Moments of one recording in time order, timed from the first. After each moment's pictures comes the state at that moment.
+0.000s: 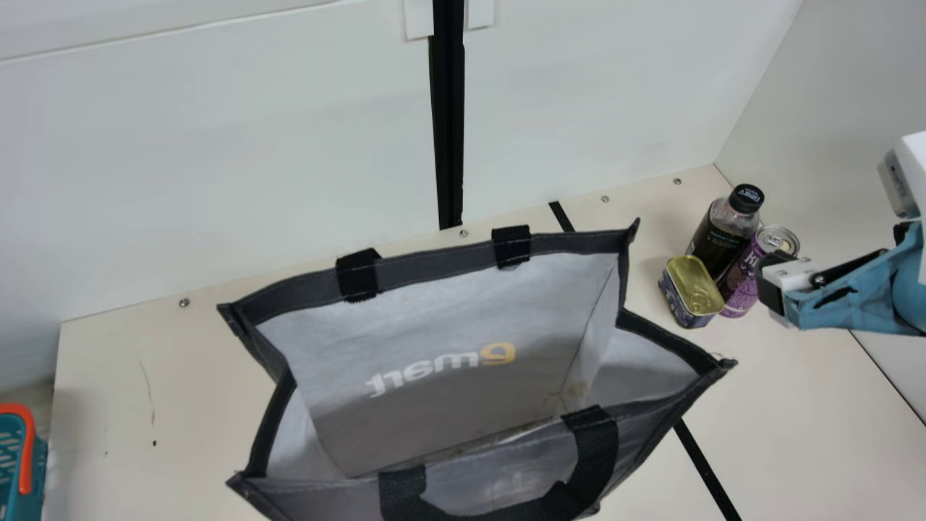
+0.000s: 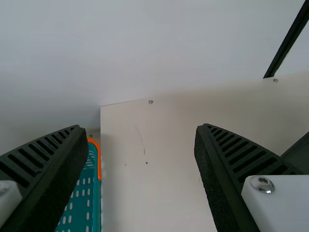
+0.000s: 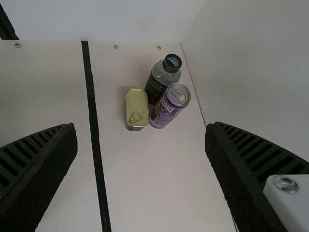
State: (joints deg) left arm -23.0 59.0 -86.2 12.3 65.0 -8.0; right arm -30.9 61.2 -87.6 4.7 69.8 -25.9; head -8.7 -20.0
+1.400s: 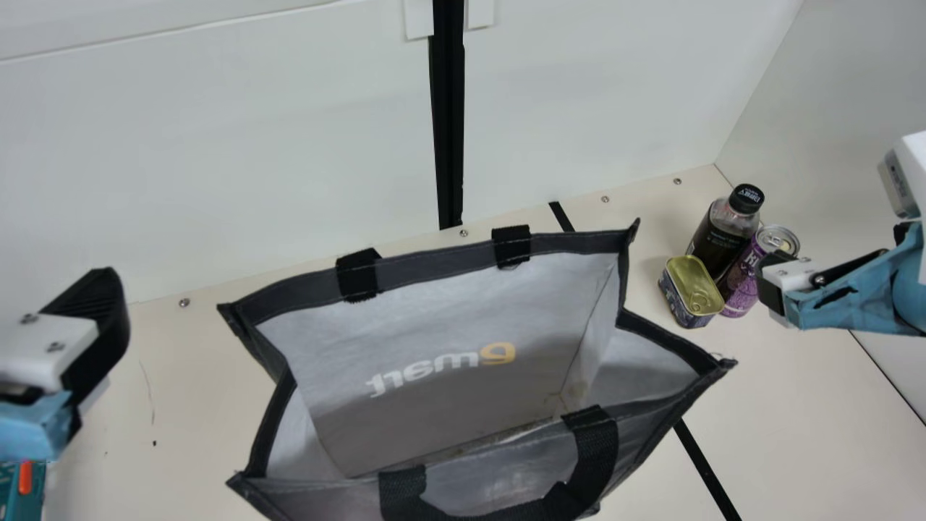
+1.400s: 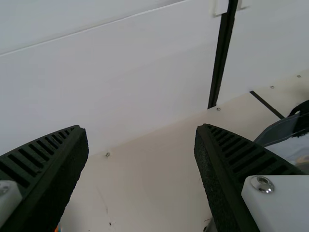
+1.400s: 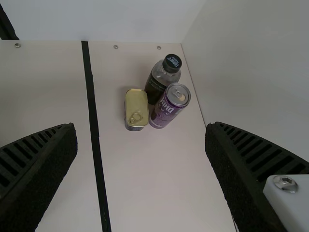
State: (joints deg) left arm -38.3 74.9 -107.1 14.6 64.1 -7.0; right arm -30.9 61.2 -87.6 4.7 69.8 -25.9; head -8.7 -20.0
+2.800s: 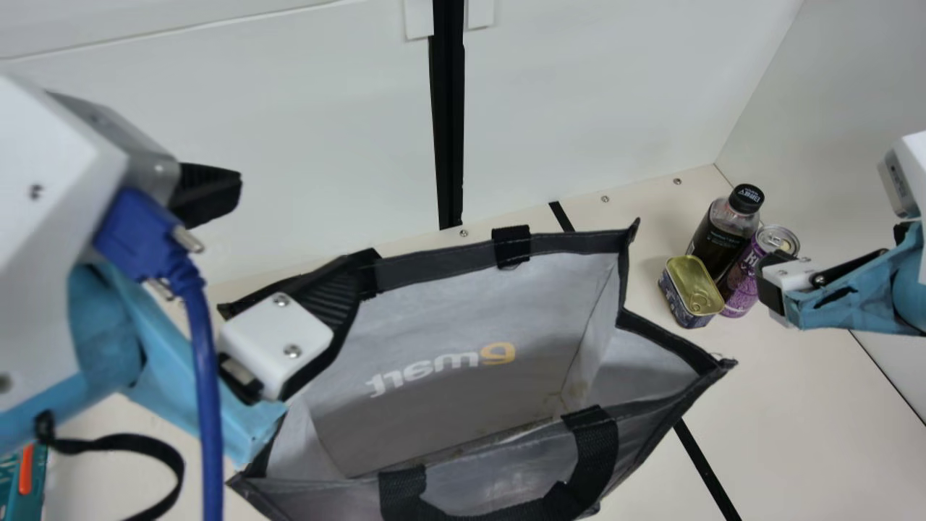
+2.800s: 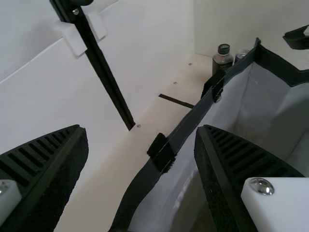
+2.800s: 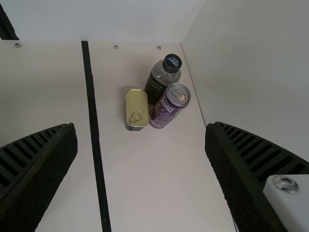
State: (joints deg) left arm -43.2 91.5 -128.6 -9.0 69.9 19.7; right arm -30.9 61.2 -87.6 4.7 69.8 -25.9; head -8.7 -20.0
